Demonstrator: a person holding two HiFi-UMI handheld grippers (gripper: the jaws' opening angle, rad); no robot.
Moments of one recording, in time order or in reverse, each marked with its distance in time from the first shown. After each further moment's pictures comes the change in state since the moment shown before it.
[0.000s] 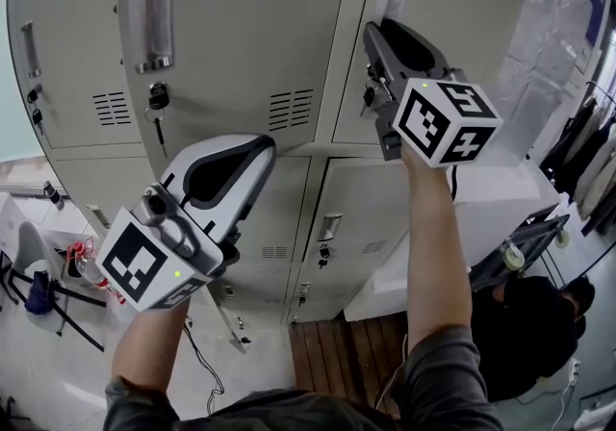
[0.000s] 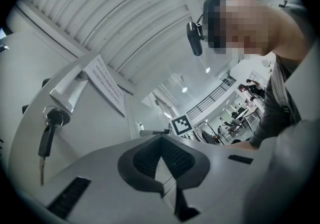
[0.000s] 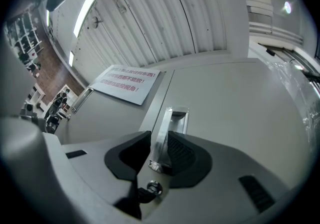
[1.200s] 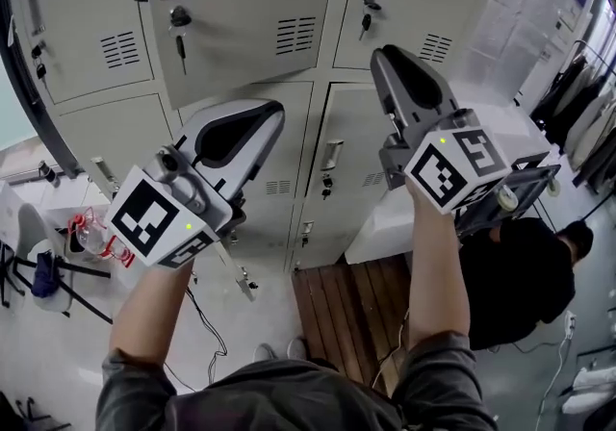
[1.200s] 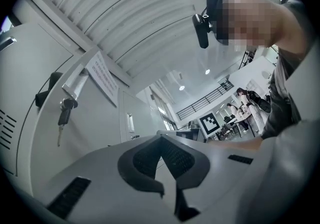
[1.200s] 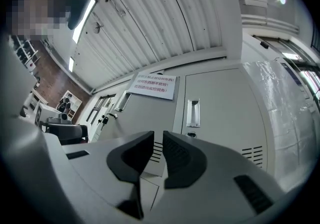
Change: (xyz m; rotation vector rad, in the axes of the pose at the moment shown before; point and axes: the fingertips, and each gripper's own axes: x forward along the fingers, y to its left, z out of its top) left arm -0.045 -0.044 -0.006 -0.114 0.072 -0.070; right arm -0.133 0.088 -0.025 0.074 0.050 0.014
